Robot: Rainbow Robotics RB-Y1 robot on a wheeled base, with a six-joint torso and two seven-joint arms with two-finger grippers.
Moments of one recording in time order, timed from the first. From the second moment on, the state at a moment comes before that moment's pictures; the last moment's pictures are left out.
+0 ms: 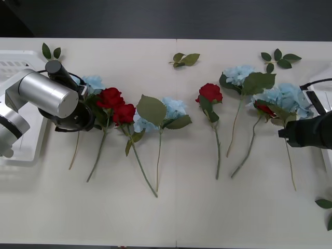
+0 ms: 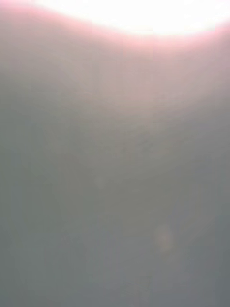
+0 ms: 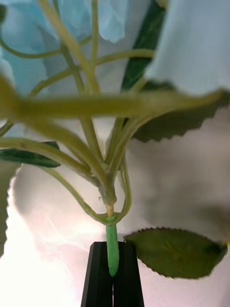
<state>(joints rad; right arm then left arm) -0.12 -1.11 0.21 -1.75 -1.41 0.89 1.64 -0.68 0.68 -0.55 -1.26 0.67 1.23 -1.23</state>
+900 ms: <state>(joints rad) -0.18 -0.87 0.18 -1.75 -2.28 0.84 2.42 -0.49 0.96 0.07 -1.48 0.93 1.48 -1.69</state>
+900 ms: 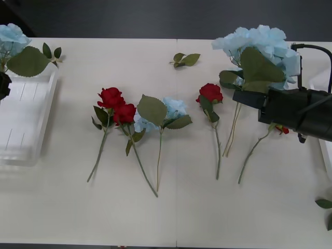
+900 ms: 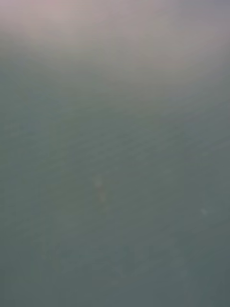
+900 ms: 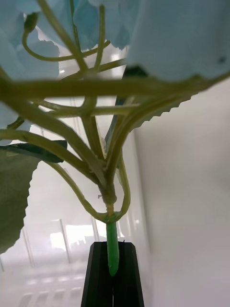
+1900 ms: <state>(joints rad) -0.46 -0.59 0.43 -1.75 -2.28 0.49 2.48 -0.57 0.96 -0.10 -1.14 0.84 1.28 -1.82</state>
